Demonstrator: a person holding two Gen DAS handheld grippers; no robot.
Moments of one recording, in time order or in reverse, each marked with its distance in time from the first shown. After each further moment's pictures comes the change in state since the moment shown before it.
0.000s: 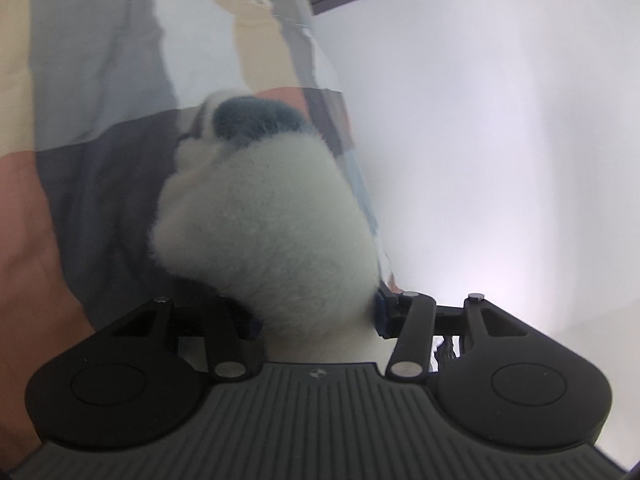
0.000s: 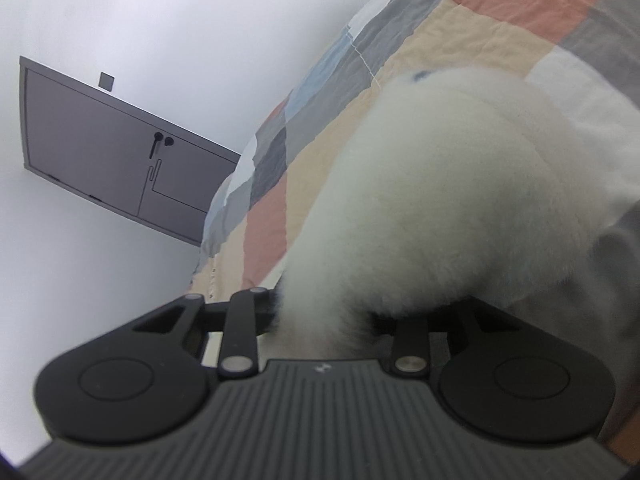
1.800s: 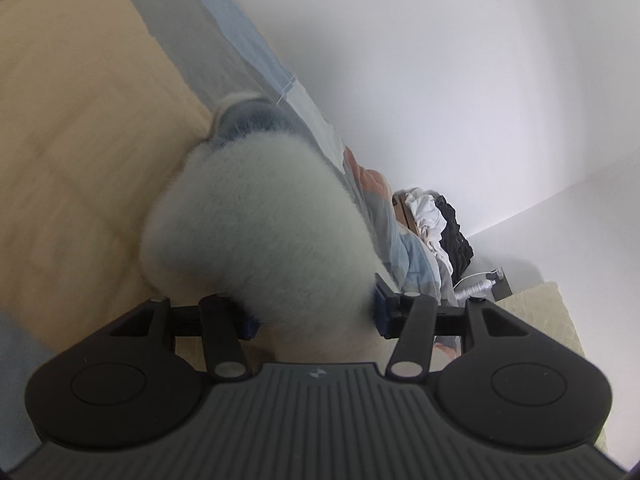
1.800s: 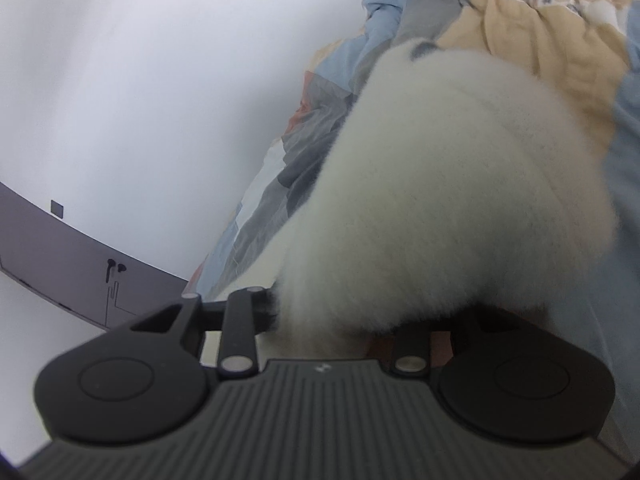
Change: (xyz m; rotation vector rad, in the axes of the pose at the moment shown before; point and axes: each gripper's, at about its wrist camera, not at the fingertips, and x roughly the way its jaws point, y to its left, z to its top) left arm 0.381 -0.114 -0.143 0.313 0.308 -0.098; right arm -0.010 -0.193 0.240 0.082 -0.238 -0.076
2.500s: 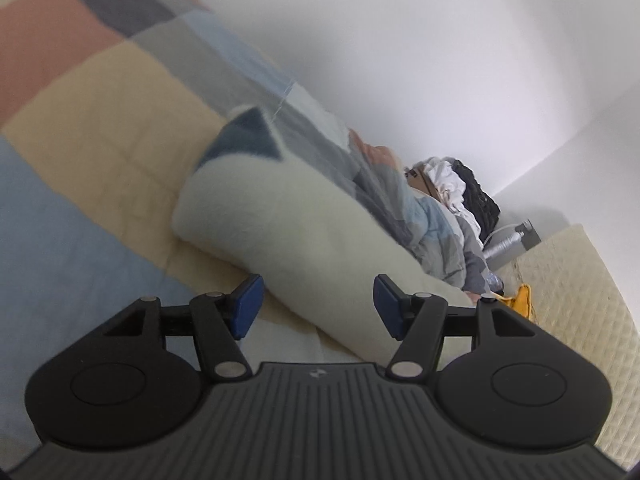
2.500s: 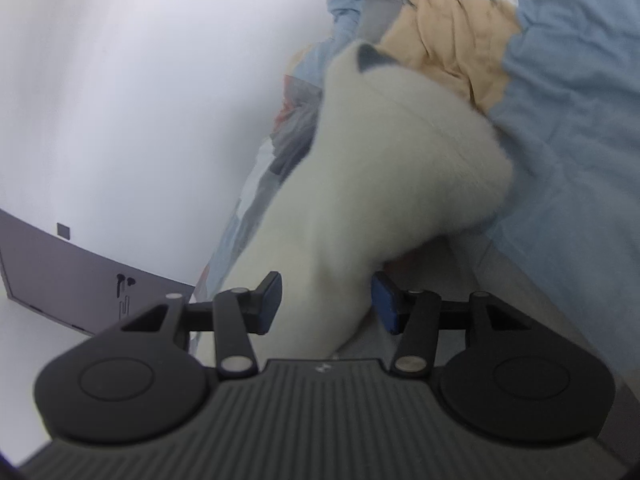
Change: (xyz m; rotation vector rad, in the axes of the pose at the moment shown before) left arm -0.095 -0.062 -0.038 0.194 0.010 0.129; right arm -0.090 0.007 -0.027 0.087 -0.024 0.026
